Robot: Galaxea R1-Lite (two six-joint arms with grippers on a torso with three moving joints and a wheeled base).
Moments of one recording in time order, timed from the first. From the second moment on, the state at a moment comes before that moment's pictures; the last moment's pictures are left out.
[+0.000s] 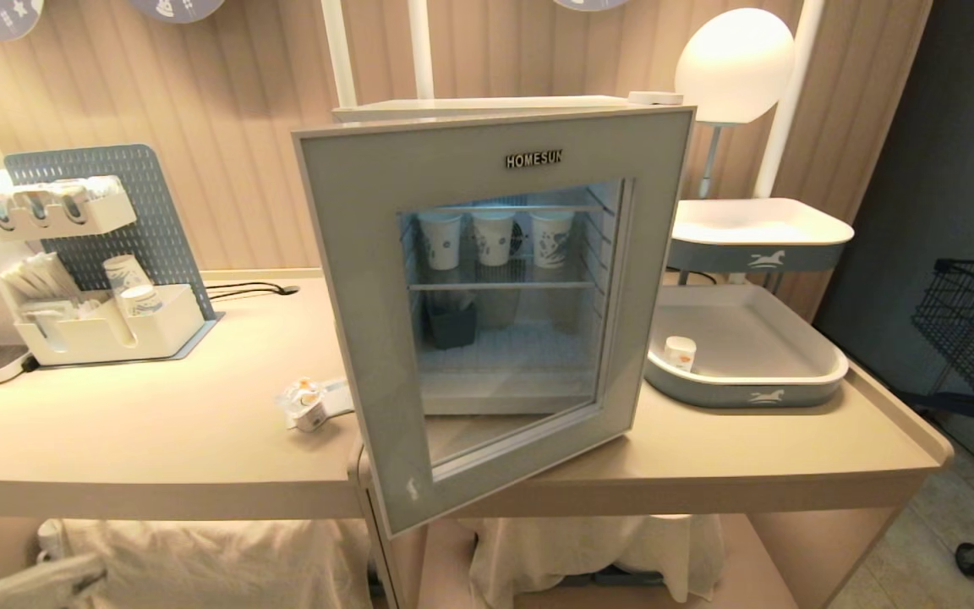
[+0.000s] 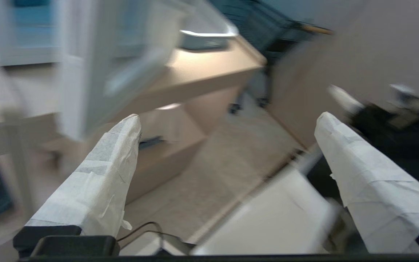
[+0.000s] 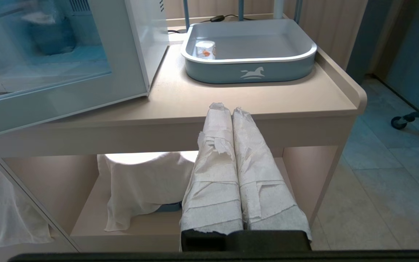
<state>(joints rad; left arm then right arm) -0.09 0.62 -0.48 -0.01 -0.72 -0.36 0.00 0.00 0.00 0.00 0.00 0.00</state>
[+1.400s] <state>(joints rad) -0.16 1.80 -0.77 -0.82 -0.55 -0.25 0.00 0.00 0.00 0.00 0.00 0.00</state>
